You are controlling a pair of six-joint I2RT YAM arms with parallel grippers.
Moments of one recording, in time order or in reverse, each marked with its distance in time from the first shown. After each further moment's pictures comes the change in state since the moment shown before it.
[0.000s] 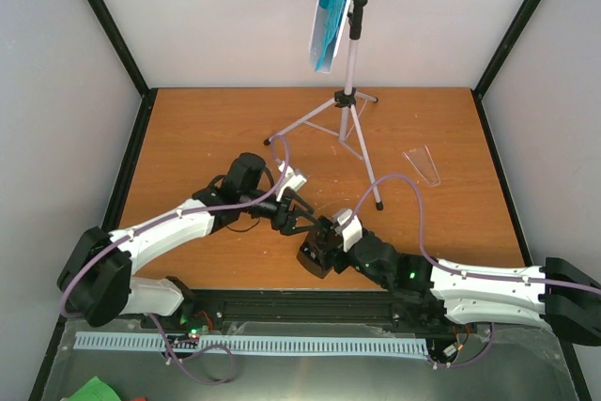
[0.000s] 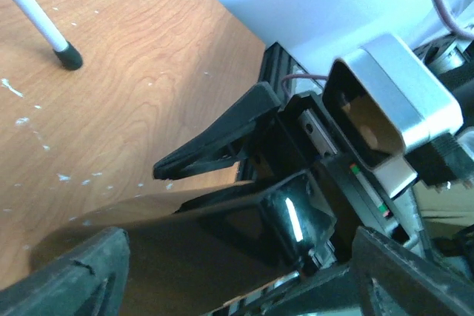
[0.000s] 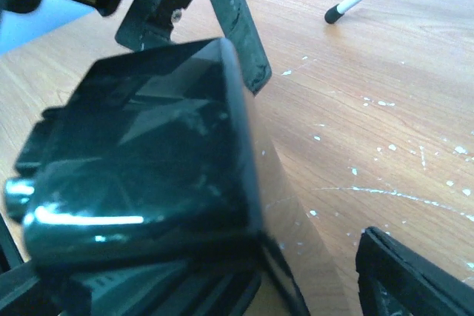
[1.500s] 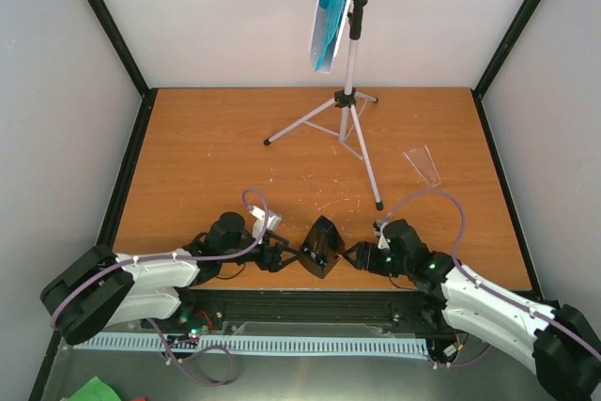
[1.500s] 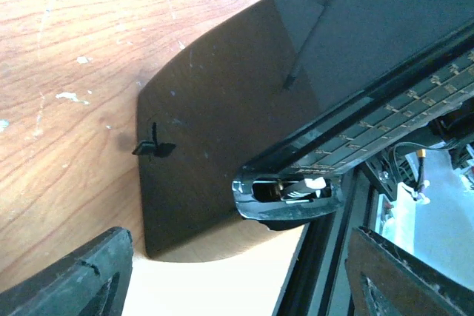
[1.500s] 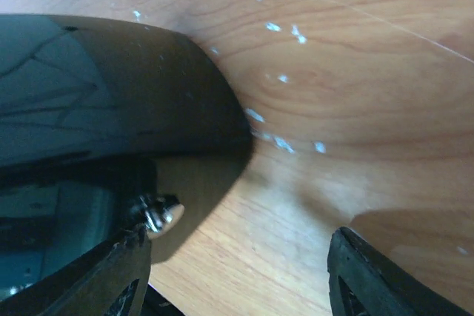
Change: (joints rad) left arm -0.093 -0.159 -0.609 0.563 -0.384 -0.277; right arm -0.527 -0.193 -0.143 -0.457 -0.679 0.570
